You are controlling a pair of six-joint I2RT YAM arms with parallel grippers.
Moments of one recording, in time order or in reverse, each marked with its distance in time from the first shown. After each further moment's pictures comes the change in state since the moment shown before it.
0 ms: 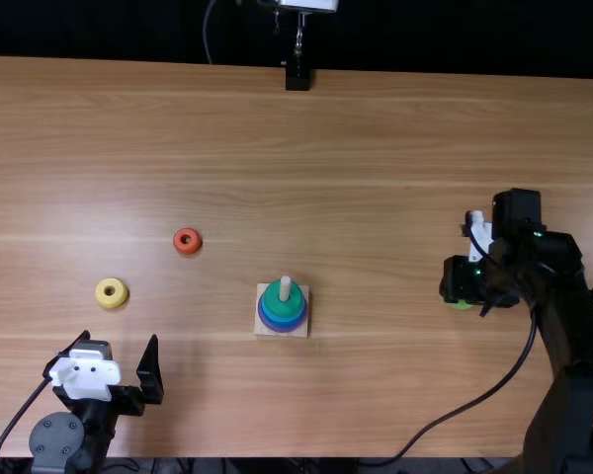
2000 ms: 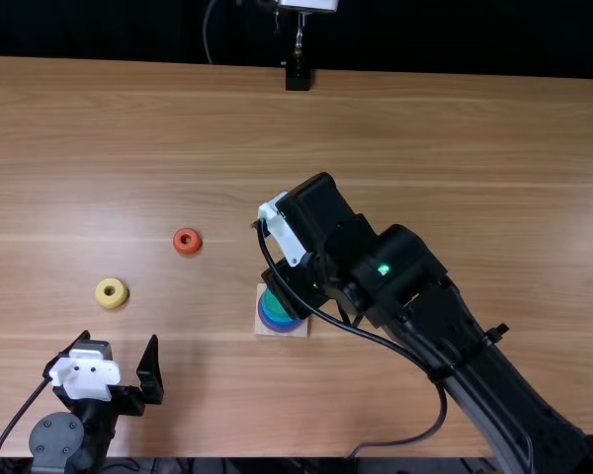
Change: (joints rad) left arm 0.000 0.000 0.000 0.000 0.000 0.000; right arm 0.784 -0.066 0.579 -0.311 -0.008 0.059
